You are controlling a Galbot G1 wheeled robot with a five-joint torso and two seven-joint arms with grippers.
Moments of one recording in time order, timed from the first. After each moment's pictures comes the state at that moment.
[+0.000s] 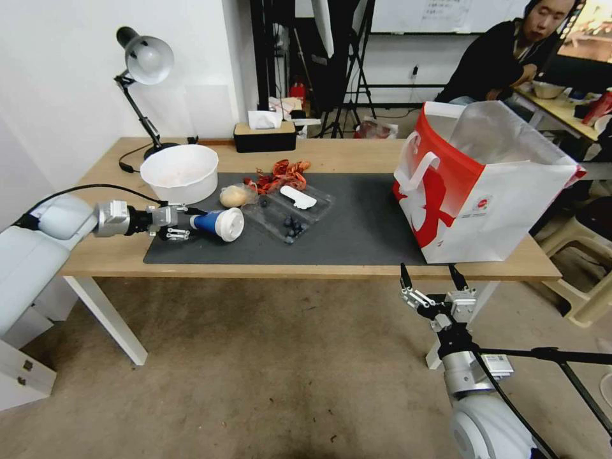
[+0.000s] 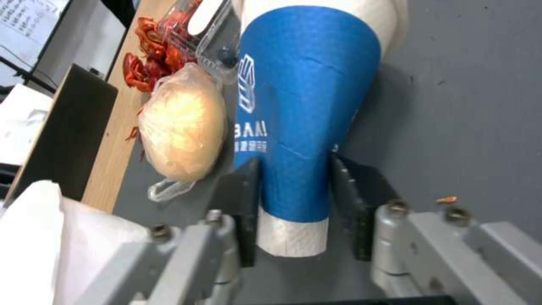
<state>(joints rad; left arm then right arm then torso) 0.33 -0.63 0.15 -1.14 -0.24 -0.35 0.99 -1.58 1.20 0.45 2.04 0.29 0.22 0.18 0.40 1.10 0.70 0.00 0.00</state>
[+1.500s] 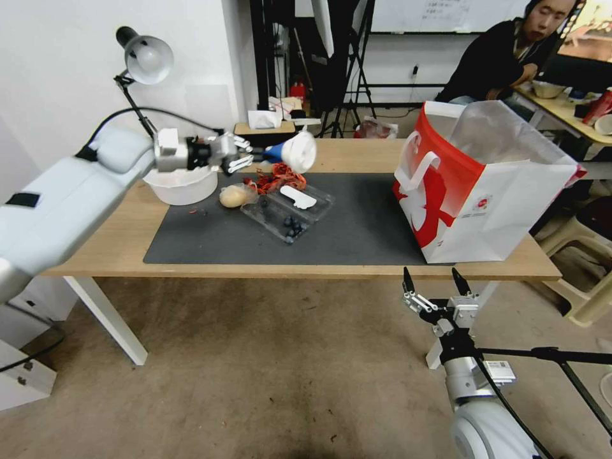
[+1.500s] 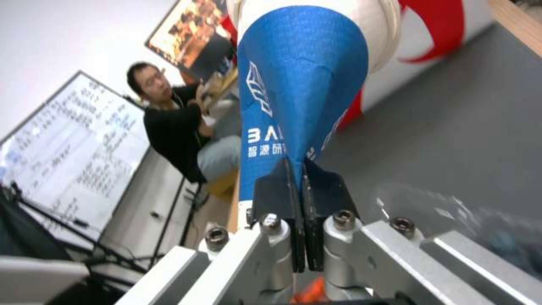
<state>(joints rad) -0.14 -0.83 0.50 -1.17 -0.54 -0.32 0.90 -1.60 1.22 0.47 2.04 0.27 0.23 0.18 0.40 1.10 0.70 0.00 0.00</state>
